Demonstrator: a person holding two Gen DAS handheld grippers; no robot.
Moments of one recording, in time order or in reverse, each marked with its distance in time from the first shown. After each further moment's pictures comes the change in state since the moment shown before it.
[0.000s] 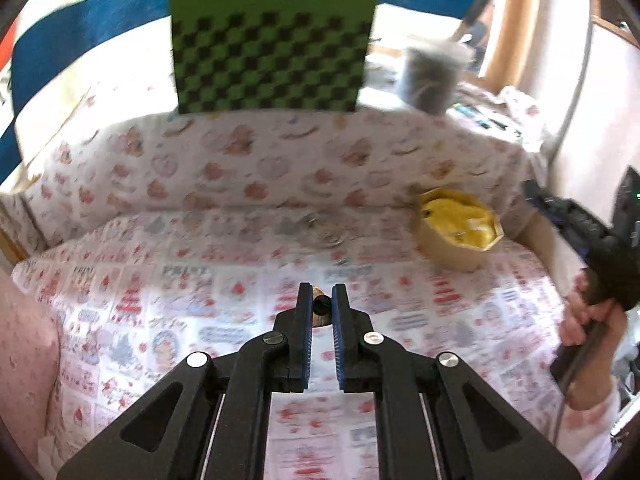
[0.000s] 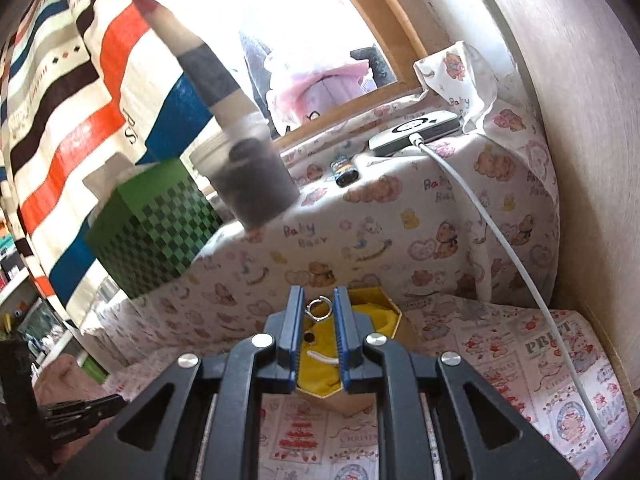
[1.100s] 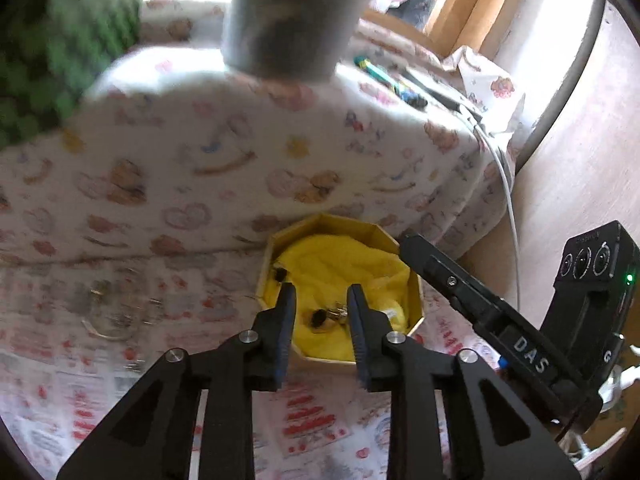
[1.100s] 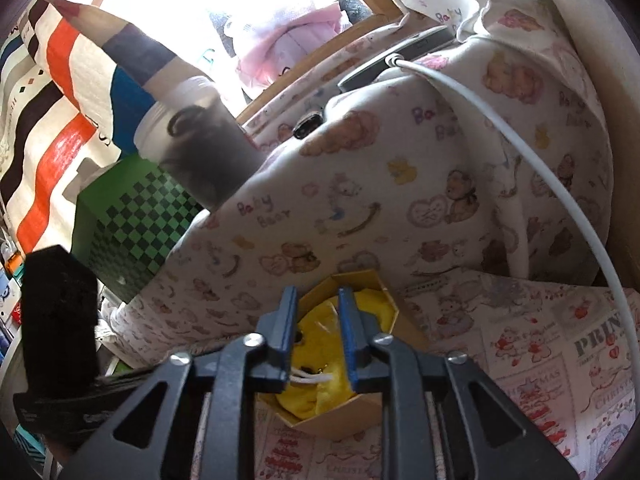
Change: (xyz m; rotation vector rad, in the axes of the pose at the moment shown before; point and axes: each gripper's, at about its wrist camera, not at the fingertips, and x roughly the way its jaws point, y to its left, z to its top) left arm 0.130 -0.111 0.067 0.019 0.119 -0.237; right arm 0.060 -0.043 -0.003 0.116 0.118 0.081
